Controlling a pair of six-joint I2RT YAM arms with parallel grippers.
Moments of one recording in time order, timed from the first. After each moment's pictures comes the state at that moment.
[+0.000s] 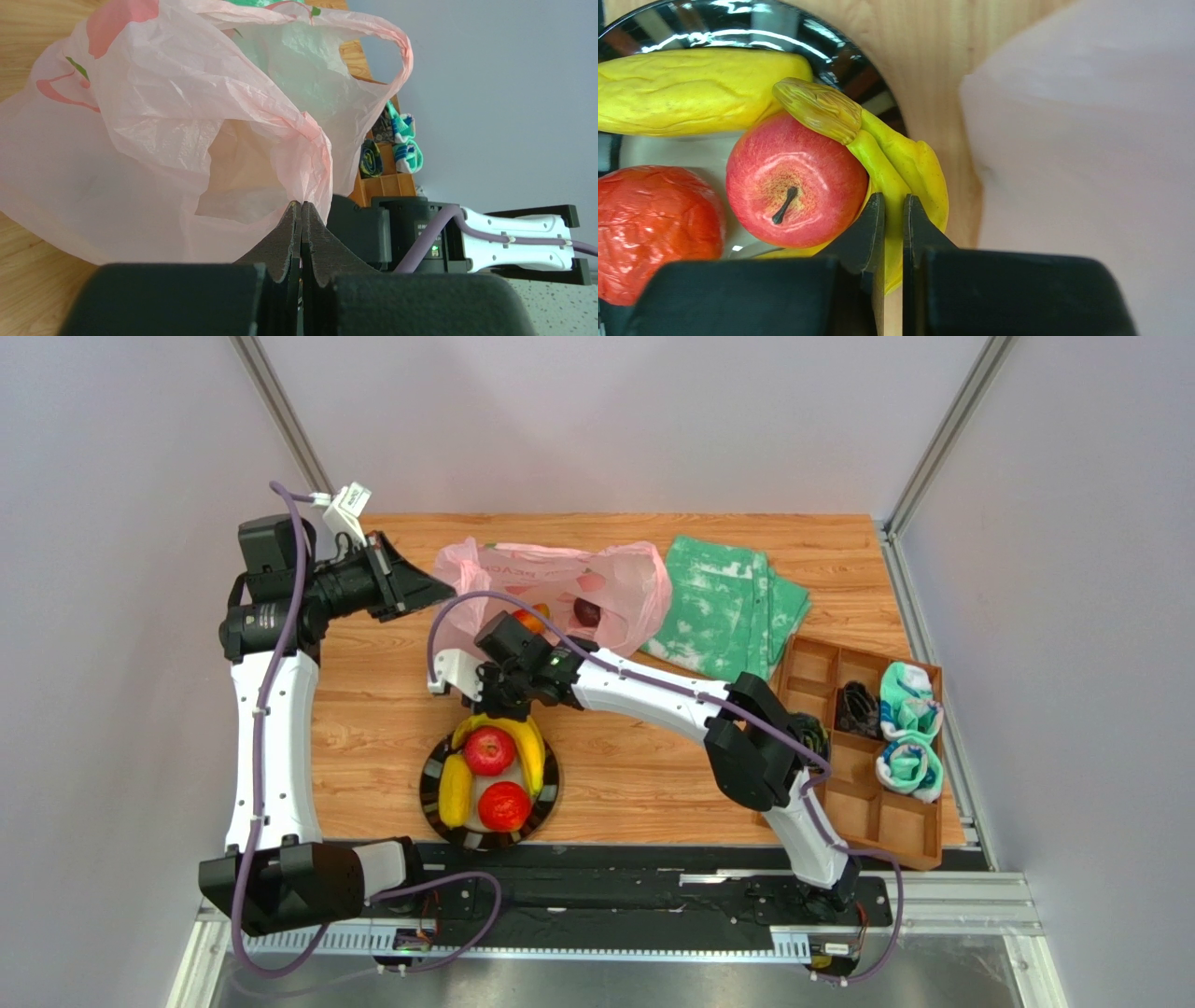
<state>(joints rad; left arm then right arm) 0.18 1.22 1.43 -0.75 0.96 -0.34 1.03 2.16 1.87 -0.52 -0.23 -0.50</state>
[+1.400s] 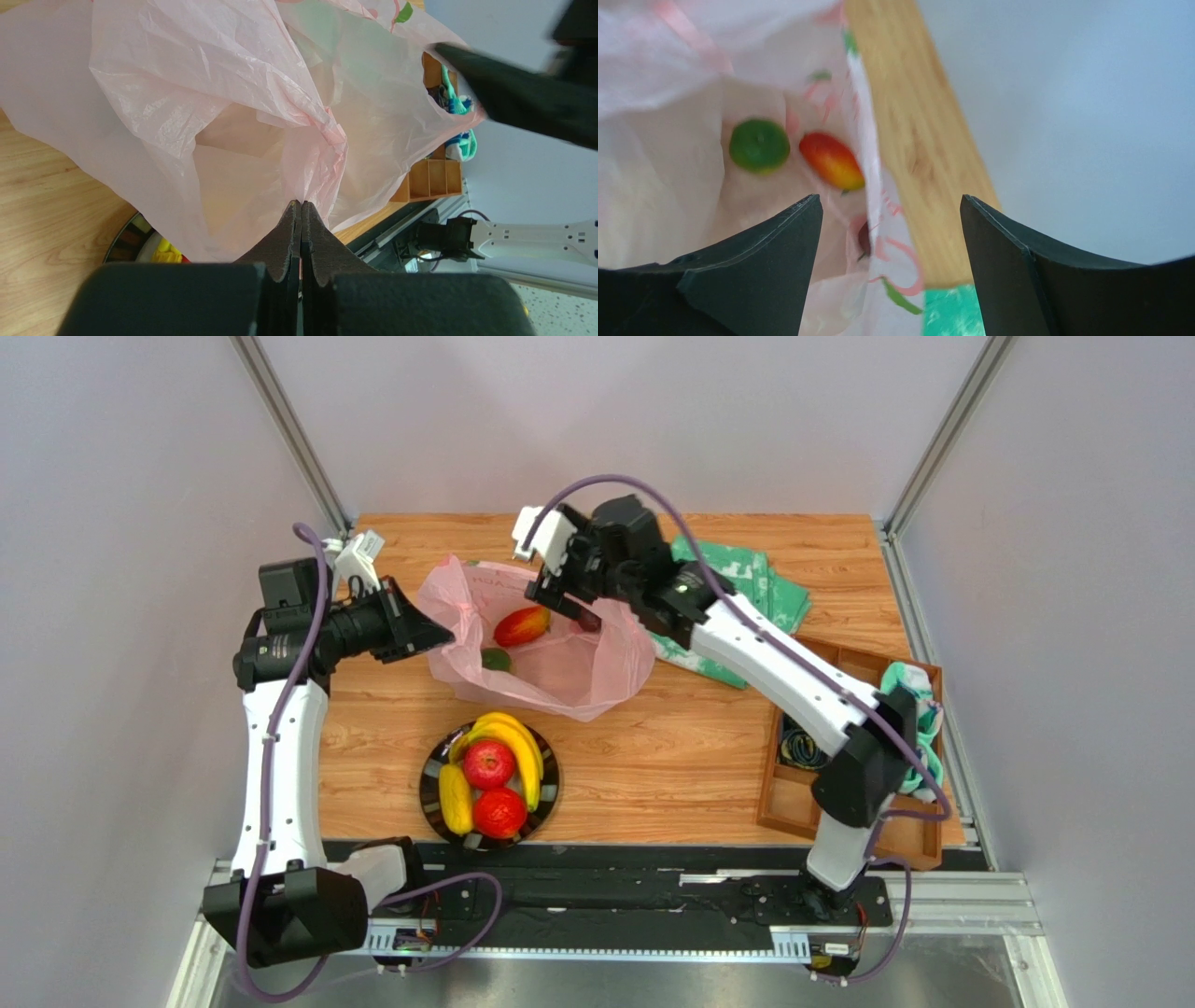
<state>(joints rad) 0.18 1.12 1.24 -0.83 0.83 -0.23 0.79 1.72 1.82 -0.35 -0.15 -0.57</state>
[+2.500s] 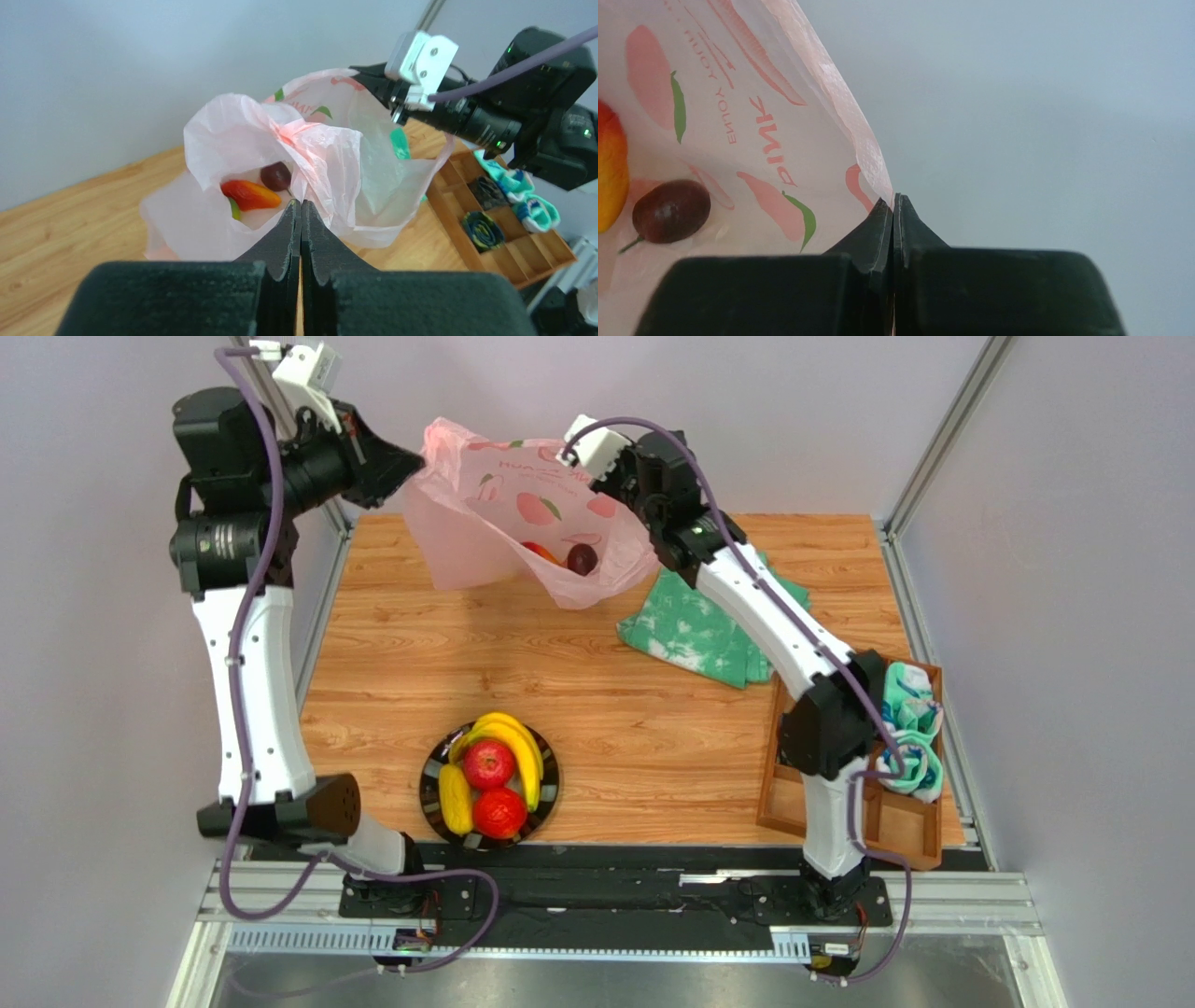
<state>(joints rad) 0.10 1.58 2.21 -0.81 0.76 -0.10 0.58 2.08 2.18 -0.20 0.18 -0.79</state>
